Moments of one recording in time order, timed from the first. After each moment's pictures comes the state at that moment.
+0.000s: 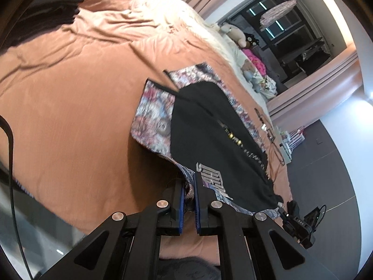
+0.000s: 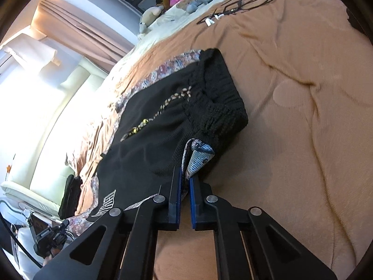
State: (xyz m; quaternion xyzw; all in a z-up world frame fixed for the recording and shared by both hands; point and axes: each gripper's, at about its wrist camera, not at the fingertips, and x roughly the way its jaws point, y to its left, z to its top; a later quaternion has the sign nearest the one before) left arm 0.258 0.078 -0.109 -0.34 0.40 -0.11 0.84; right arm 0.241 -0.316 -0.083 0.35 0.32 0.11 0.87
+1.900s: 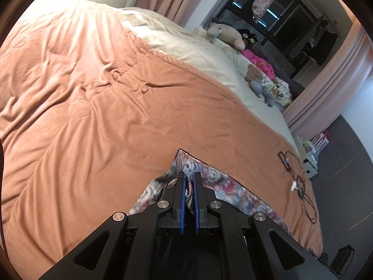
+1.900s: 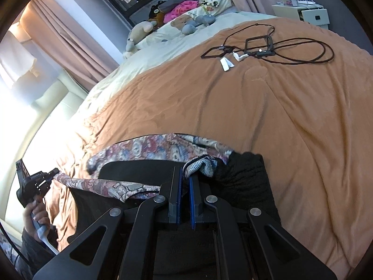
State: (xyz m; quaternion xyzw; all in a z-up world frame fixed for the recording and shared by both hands) left arm 0.695 0.021 -0.070 -0.23 0.39 -0.09 0.89; right arm 0.486 -0.299 -0.022 0.29 0.30 0.04 0.91
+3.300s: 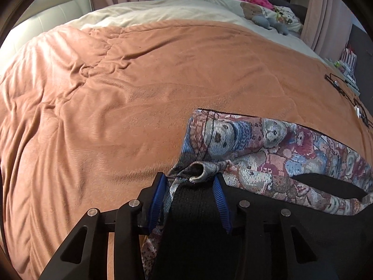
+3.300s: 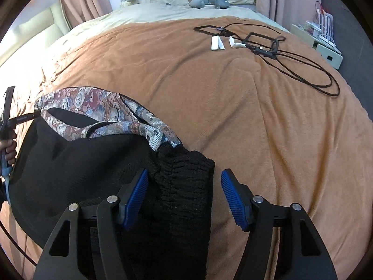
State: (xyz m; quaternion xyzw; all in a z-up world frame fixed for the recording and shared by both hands) left arm 0.769 -0.043 -0.171 0.02 0.46 -0.06 0.88; right arm 0.529 -0.286 -0.031 0.08 0.40 0.00 0.91
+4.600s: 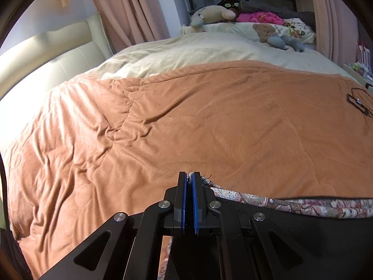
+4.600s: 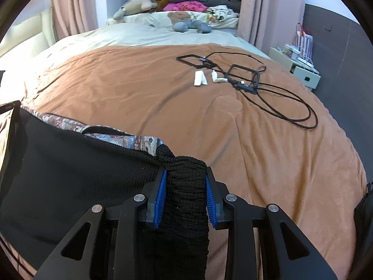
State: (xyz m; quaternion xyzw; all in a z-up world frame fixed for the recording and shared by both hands) left arm 0.812 -0.080 -0.120 0.10 0.37 0.03 0.92; right arm 0.550 -0.273 -0.019 0.04 0.35 -0.08 0.93
